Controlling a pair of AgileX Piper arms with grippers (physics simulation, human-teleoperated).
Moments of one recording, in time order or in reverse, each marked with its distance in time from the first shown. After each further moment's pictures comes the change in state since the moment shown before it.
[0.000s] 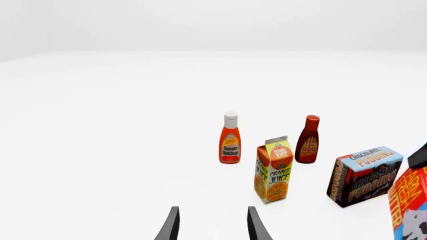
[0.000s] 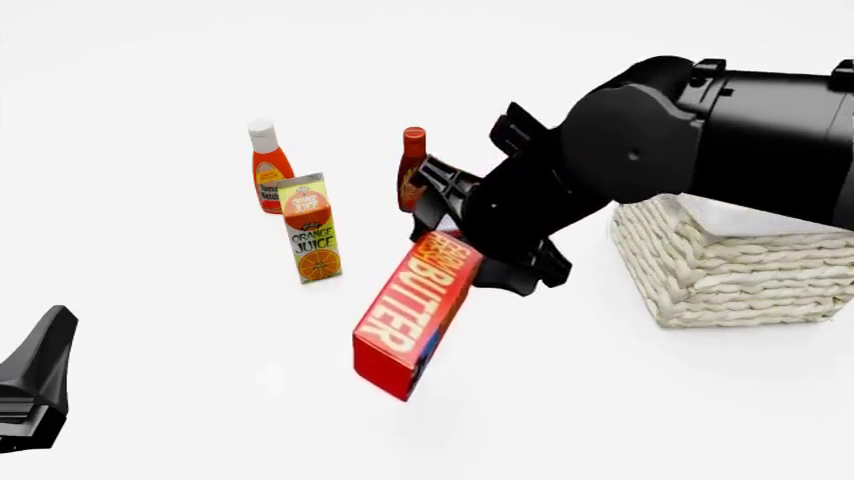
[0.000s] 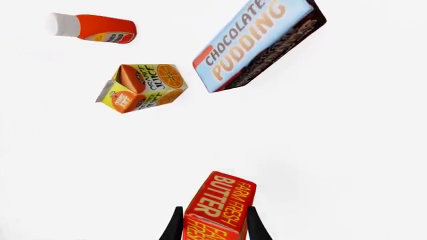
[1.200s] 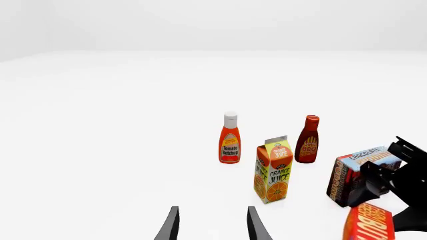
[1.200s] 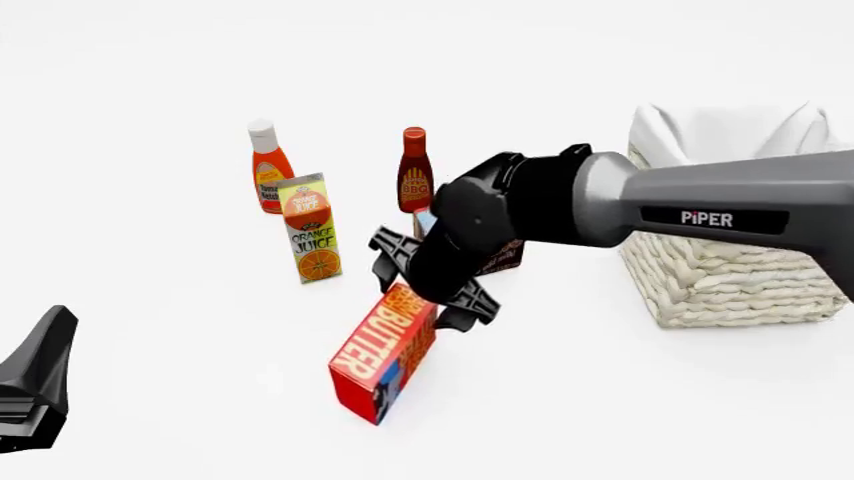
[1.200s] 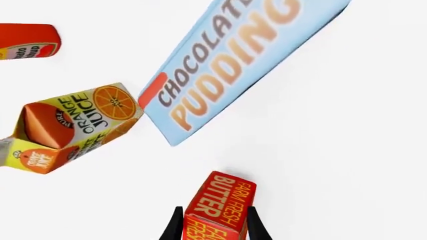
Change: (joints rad) left arm 0.000 0.000 0.000 0.000 0.000; right arm 0.000 0.372 -0.103 -0.095 0.051
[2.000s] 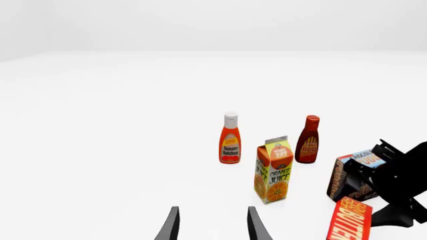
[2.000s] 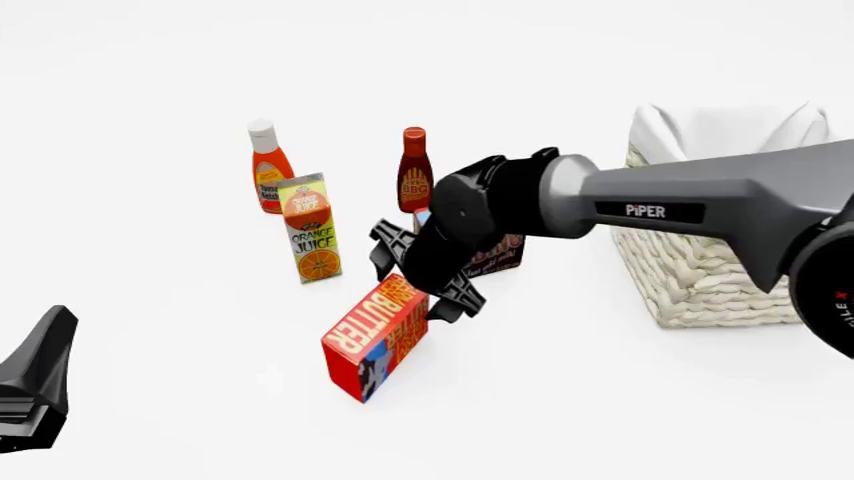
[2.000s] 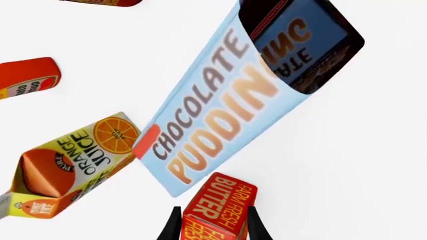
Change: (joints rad) left arm 0.000 0.000 0.000 0.000 0.000; right arm -0.049 0.120 -0.095 -0.032 0.003
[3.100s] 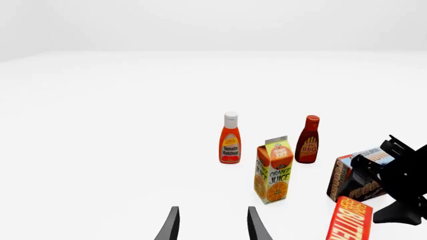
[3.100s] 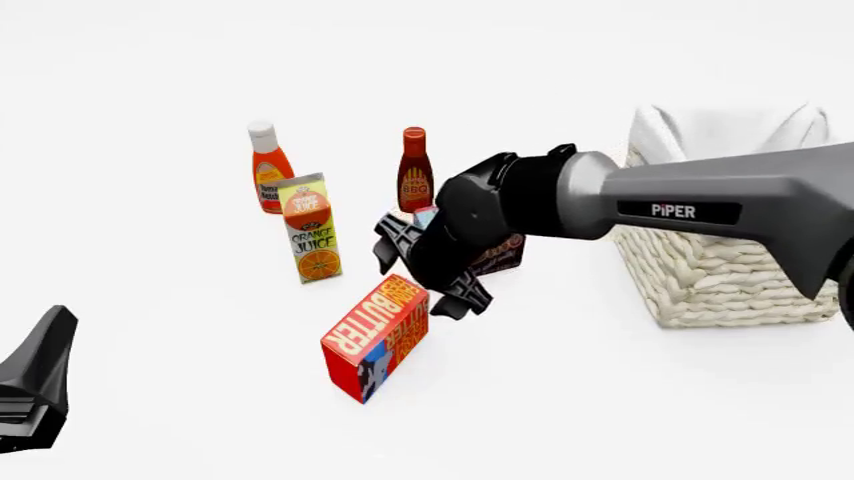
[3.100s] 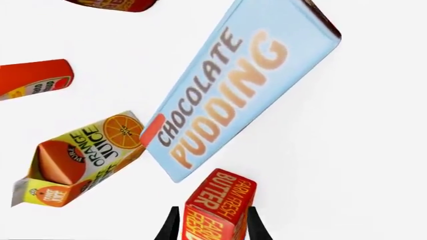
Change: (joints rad) left arm 0.000 0.000 0.000 0.000 0.000; right arm 0.006 -0.055 0.049 -0.030 0.043
